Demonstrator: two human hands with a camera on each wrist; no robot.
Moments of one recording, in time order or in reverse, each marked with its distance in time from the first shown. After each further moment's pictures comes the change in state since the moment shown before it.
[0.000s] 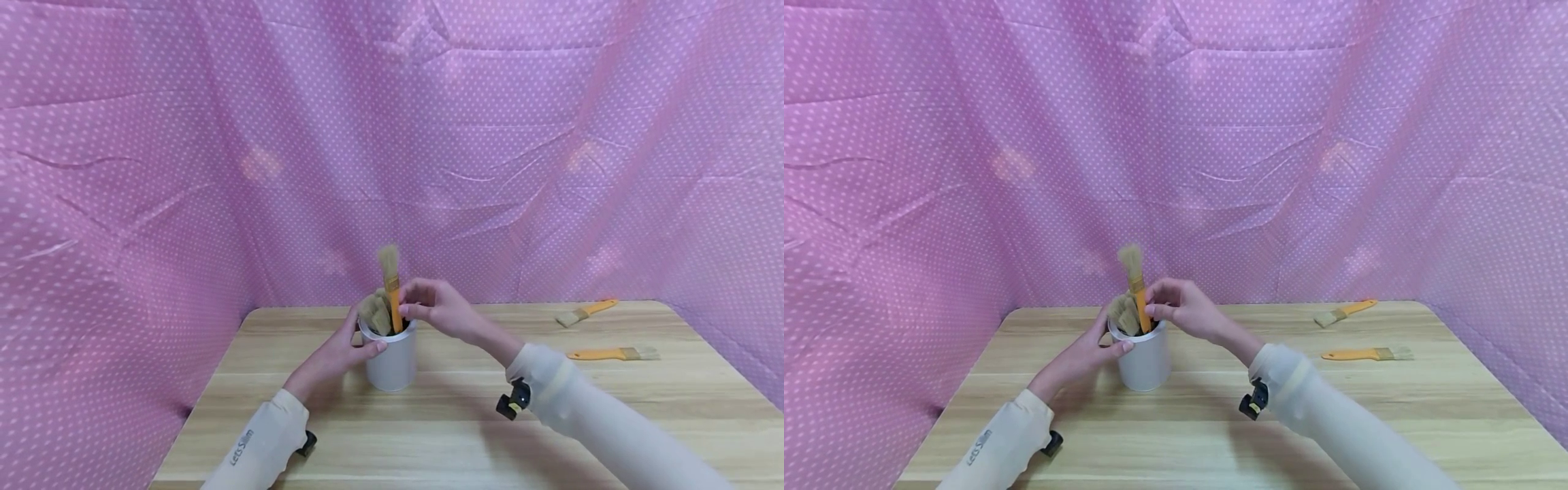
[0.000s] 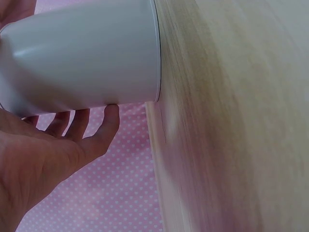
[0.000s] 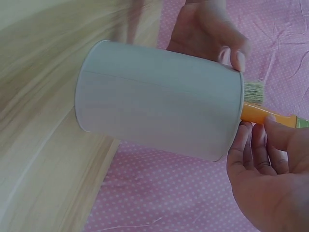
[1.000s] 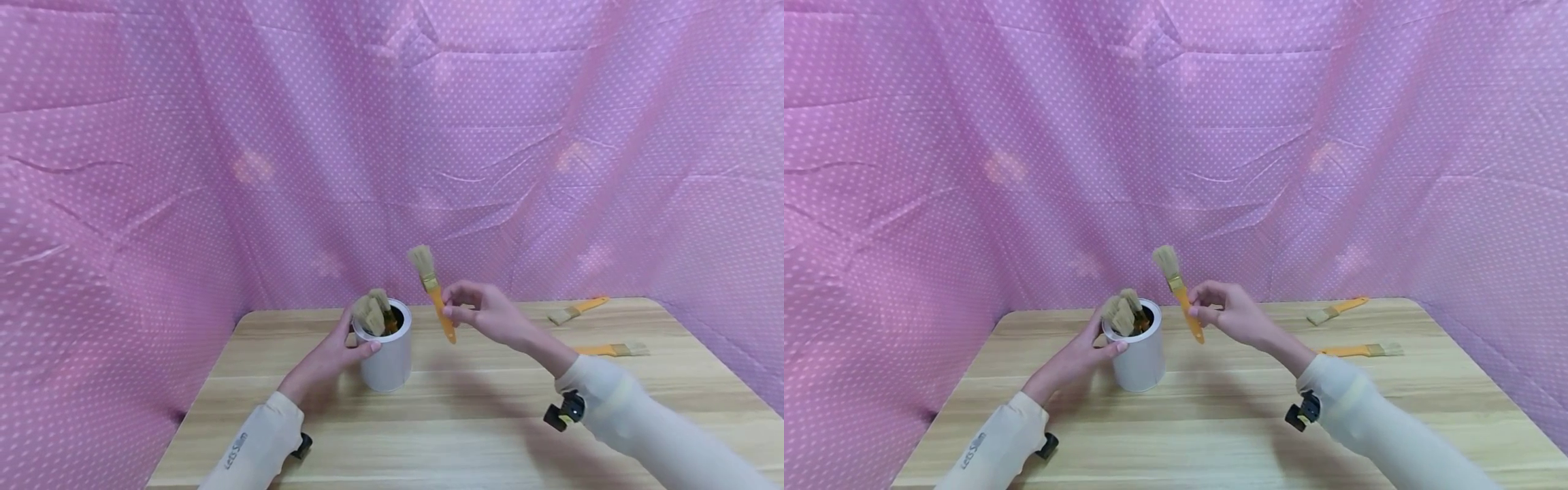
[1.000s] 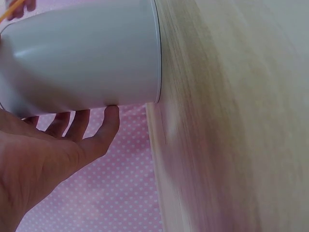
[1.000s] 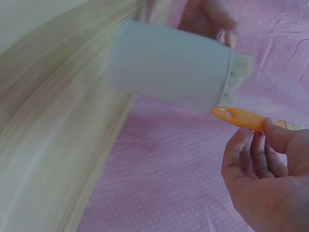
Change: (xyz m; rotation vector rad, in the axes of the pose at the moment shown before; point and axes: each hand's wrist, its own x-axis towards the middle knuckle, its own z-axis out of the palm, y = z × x) left_hand 0.000 -0.001 -0.001 0.037 -0.004 0.030; right_hand -0.060 -0.005 -0.047 -0.129 0.137 0.074
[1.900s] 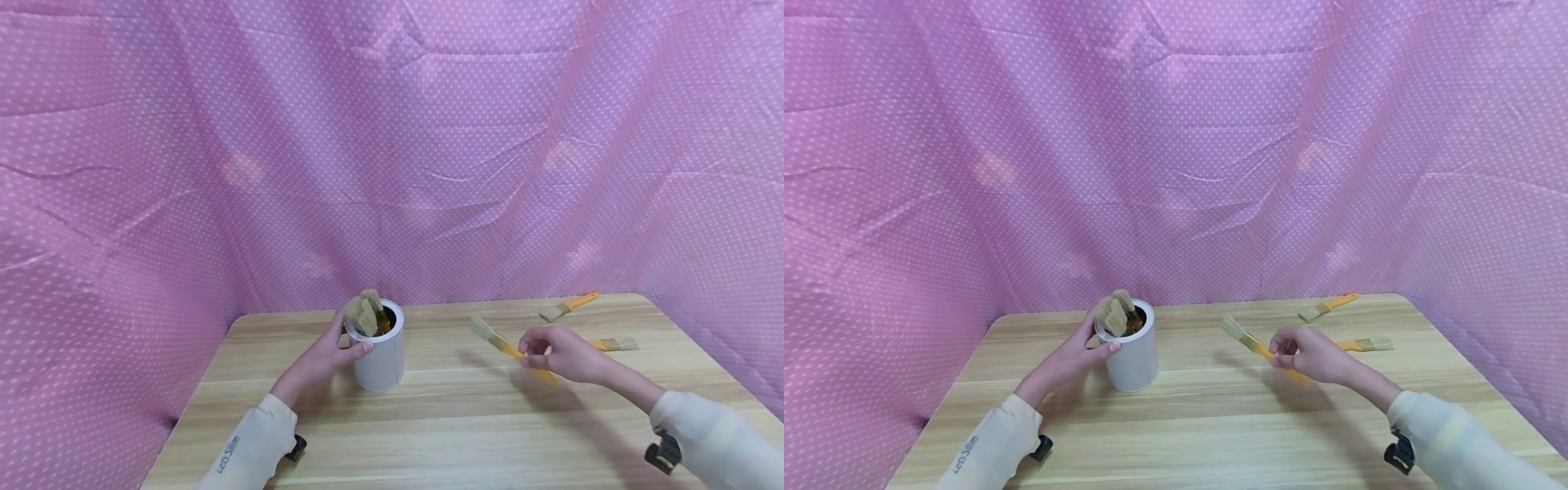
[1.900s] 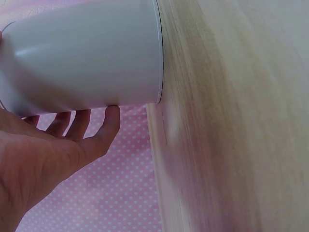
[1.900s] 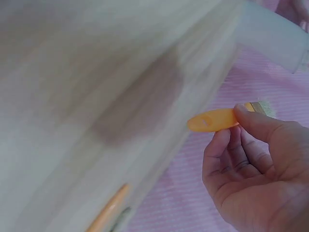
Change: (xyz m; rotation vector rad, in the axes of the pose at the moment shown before) left_hand 0.002 -0.002 -0.002 0.032 0.002 0.046; right_hand -0.109 0.069 -0.074 -0.431 -0.089 0.052
